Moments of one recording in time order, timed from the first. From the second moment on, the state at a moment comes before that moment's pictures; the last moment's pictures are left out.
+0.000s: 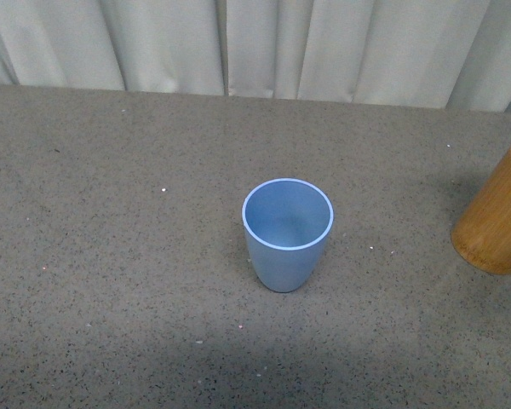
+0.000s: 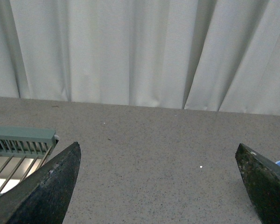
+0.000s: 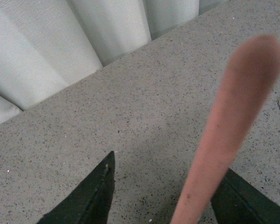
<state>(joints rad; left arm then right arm) 0.00 0.00 0.02 0.00 0.00 -0.01 -0.01 1.90 0.77 0.62 0.31 0.45</state>
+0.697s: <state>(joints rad) 0.00 0.00 0.02 0.00 0.00 -0.01 -0.02 1.83 0.73 0.66 0.23 0.43</state>
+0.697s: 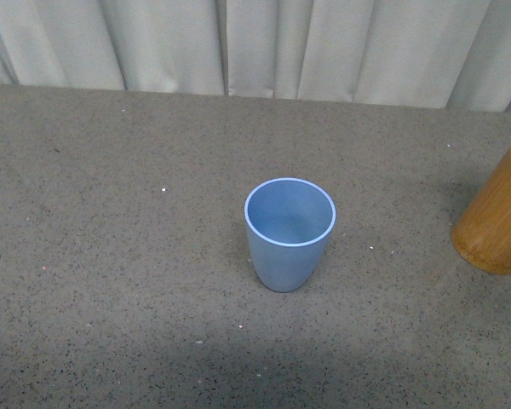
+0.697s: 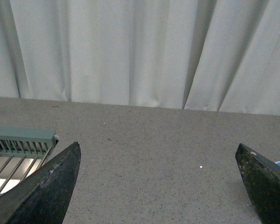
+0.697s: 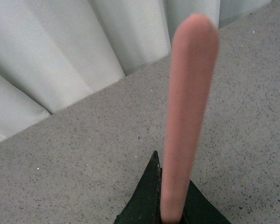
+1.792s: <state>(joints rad) 0.00 0.00 0.02 0.00 0.00 -0.01 0.14 1.39 0.69 0.59 0.23 0.36</state>
